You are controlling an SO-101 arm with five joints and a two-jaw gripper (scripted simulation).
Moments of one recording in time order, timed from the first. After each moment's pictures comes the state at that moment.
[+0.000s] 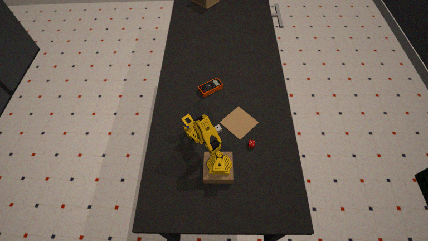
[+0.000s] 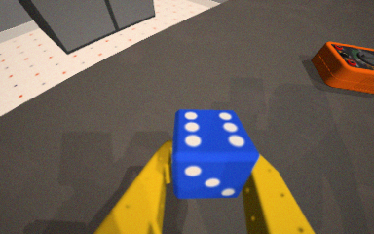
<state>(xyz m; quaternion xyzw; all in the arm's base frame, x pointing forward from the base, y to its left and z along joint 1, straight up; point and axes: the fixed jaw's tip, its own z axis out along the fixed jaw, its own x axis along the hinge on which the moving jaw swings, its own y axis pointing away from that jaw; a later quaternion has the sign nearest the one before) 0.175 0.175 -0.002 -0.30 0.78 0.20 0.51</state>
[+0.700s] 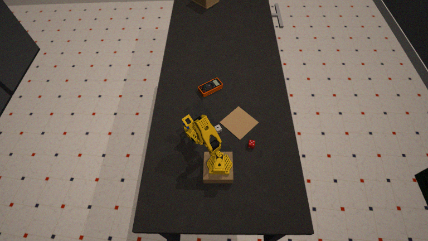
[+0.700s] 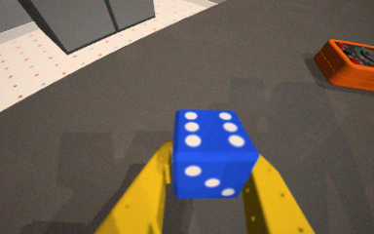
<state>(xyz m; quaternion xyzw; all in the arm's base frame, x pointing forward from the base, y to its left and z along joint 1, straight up) 0.175 0.175 -0.007 -0.30 0.78 0.21 0.51</state>
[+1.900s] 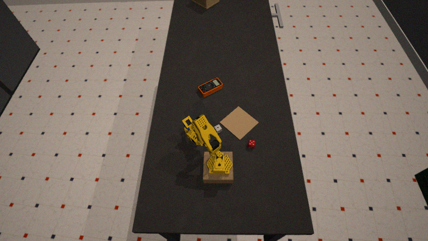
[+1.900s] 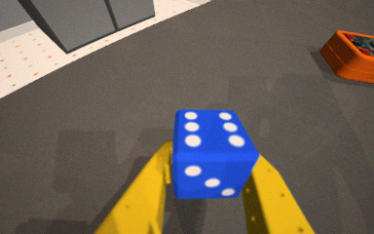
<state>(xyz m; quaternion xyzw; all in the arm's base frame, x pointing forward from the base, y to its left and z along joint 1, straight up) 0.175 0.175 -0.019 -0.30 0.78 0.21 0.51</state>
